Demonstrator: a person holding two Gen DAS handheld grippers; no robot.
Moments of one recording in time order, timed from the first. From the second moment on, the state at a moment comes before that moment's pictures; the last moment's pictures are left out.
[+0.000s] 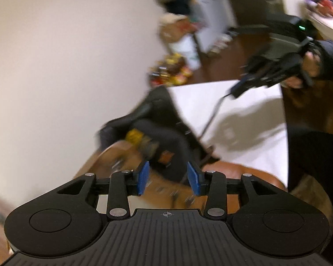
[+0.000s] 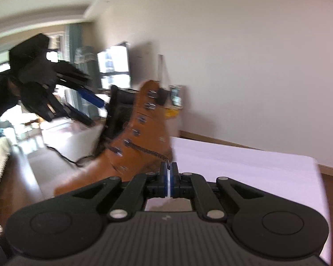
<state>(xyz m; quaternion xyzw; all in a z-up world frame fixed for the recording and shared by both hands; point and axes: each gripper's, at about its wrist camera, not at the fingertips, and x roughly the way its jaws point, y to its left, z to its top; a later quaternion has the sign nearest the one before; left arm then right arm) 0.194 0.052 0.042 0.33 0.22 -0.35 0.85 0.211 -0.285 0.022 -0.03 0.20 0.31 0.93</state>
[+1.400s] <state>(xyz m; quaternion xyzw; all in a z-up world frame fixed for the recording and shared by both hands) 0.209 0.077 -0.050 0.22 0.25 -0.28 0.90 0.164 -0.404 -0.002 -0.10 0.34 -0.11 0.93</state>
